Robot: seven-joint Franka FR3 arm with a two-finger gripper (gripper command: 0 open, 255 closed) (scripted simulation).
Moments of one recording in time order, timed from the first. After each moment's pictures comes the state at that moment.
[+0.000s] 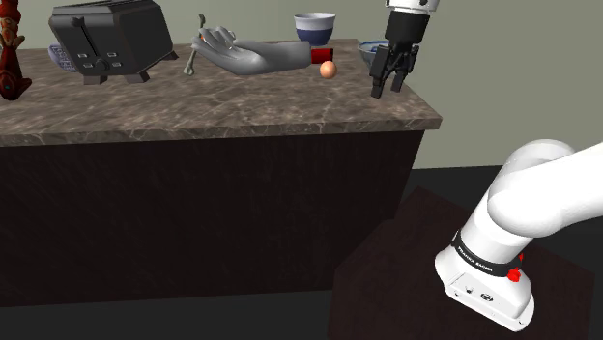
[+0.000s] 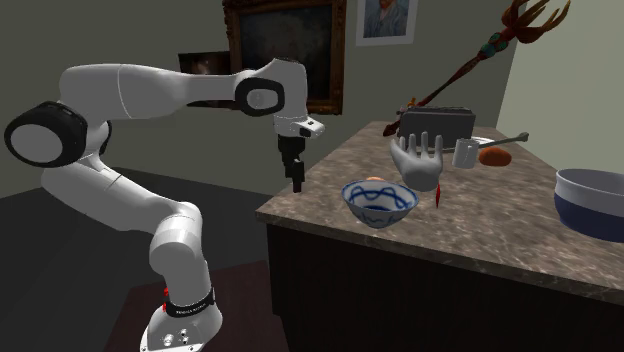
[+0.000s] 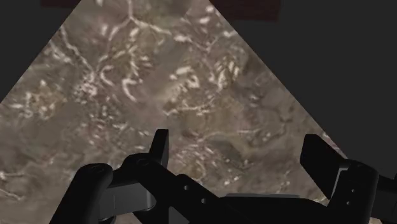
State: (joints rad) arm 0.01 -0.77 -0.02 -2.38 0.12 1.64 -0.03
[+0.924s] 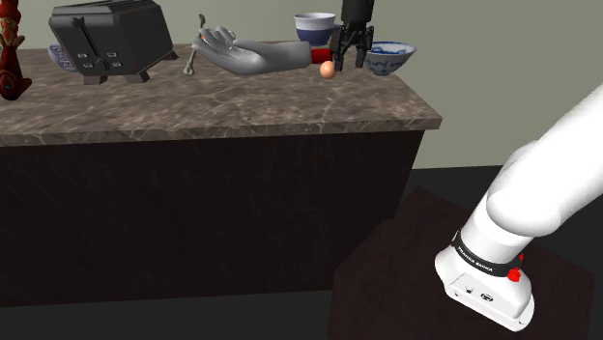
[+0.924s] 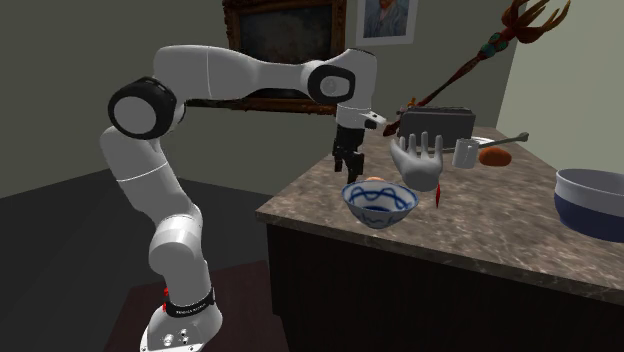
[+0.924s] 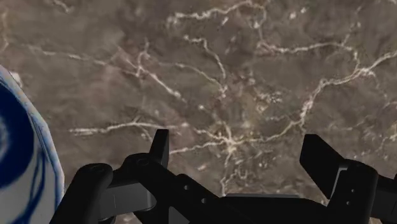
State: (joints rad) arm -0.01 -0.24 -0.09 -1.89 0.10 1.60 -0.09
